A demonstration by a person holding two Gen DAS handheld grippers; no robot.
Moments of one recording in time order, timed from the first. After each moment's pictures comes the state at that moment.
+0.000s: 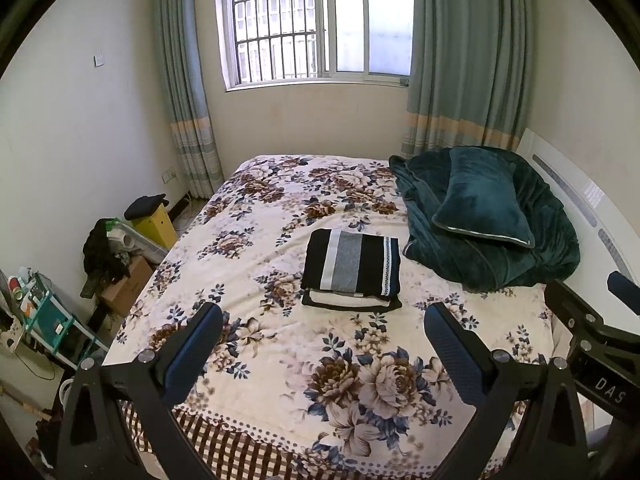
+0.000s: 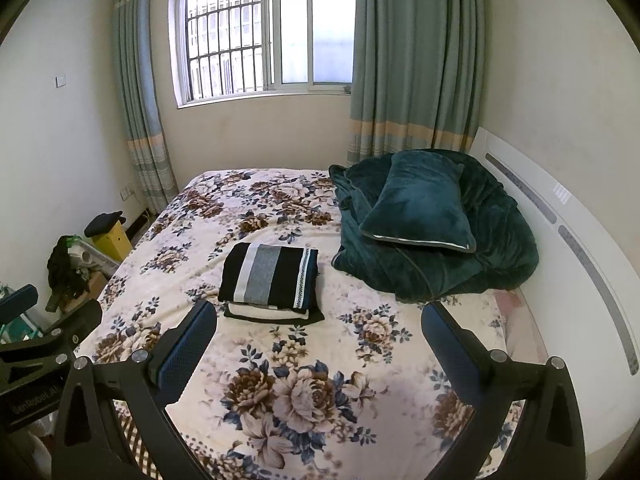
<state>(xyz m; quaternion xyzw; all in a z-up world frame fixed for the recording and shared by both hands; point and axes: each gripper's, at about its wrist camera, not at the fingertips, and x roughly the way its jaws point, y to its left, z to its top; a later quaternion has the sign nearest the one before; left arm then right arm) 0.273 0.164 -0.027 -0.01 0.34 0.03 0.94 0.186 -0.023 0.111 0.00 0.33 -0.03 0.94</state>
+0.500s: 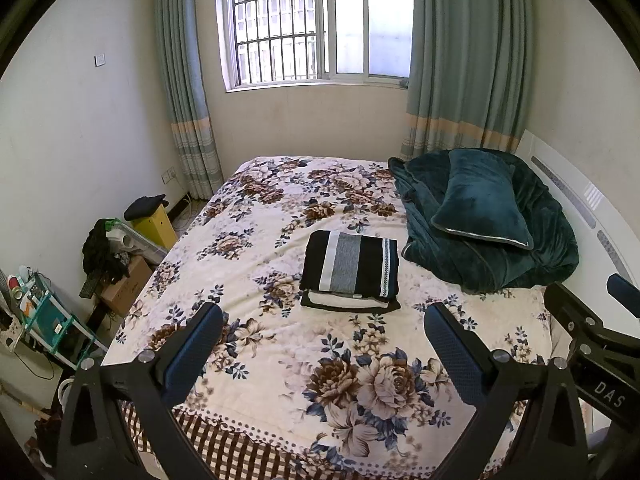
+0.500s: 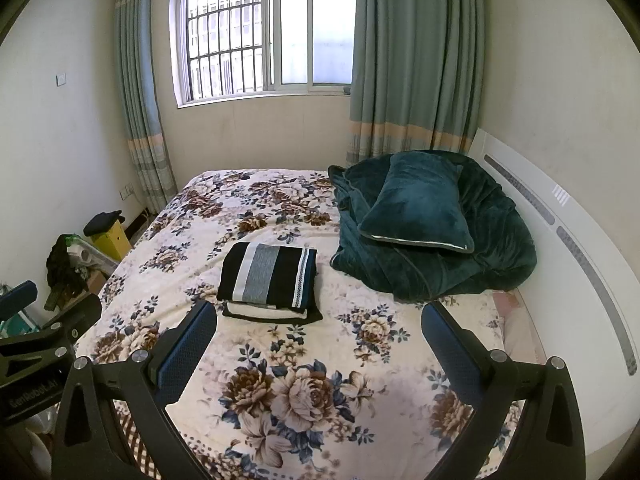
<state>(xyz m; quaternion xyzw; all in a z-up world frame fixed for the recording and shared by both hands) 0.274 0.164 -0.028 -0.01 0.34 0.03 0.94 0.187 -0.024 0.112 0.00 0.33 -0.03 0.94</state>
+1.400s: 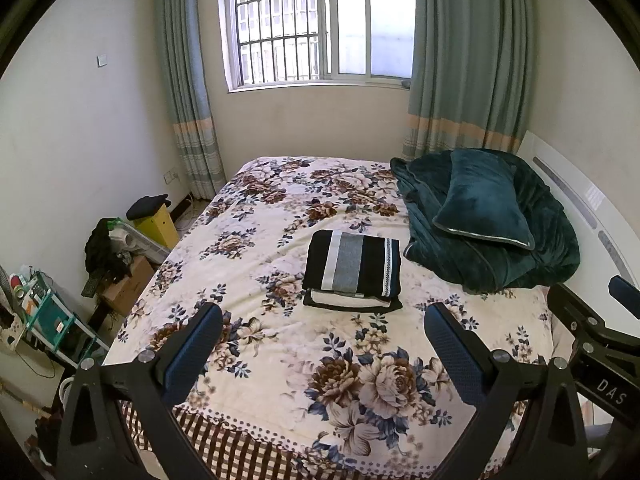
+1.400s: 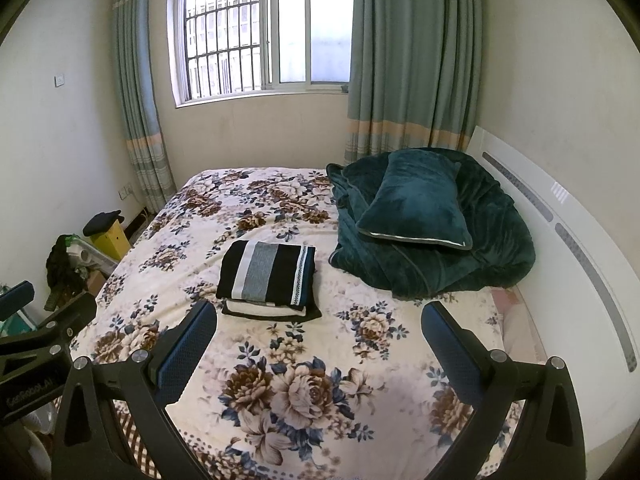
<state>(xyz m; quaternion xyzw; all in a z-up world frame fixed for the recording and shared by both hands) 0.272 0.166 -0.022 -0.01 0.34 0.03 0.94 0.181 -0.023 0.113 0.00 0.33 -0.03 0.94</state>
